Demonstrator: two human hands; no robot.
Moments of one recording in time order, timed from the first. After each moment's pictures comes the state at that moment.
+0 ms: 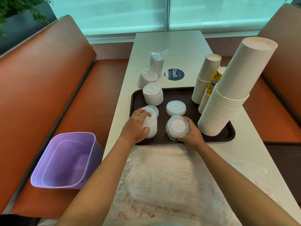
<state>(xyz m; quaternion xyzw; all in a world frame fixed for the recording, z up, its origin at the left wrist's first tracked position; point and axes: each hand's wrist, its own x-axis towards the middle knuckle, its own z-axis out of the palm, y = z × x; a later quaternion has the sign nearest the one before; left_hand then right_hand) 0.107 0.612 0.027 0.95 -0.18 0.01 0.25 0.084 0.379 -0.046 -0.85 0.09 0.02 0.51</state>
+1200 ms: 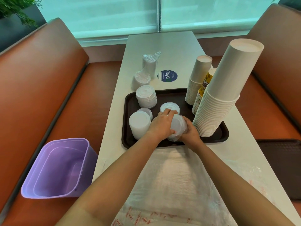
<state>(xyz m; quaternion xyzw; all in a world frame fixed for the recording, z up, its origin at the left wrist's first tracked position) 0.122 0.508 0.034 0.95 -0.27 -0.09 0.15 0.077 0.374 -0.026 -0.71 0.09 0.04 0.70</state>
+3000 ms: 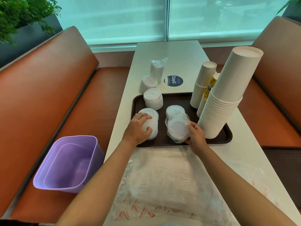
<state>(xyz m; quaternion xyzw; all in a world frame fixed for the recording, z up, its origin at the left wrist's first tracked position) 0.098 0.608 0.030 0.93 -0.15 0.08 0.31 0.068 0.395 -0.006 -0.55 0.26 -0.02 0.80</state>
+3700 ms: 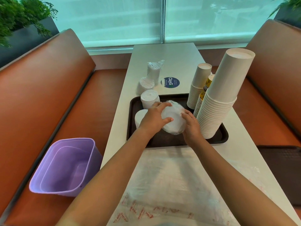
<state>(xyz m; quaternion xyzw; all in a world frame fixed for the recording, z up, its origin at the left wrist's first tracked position) 0.102 0.545 0.082 0.92 -0.18 -0.01 0.36 0.078 0.407 0.034 -0.52 0.15 -0.05 0.84</state>
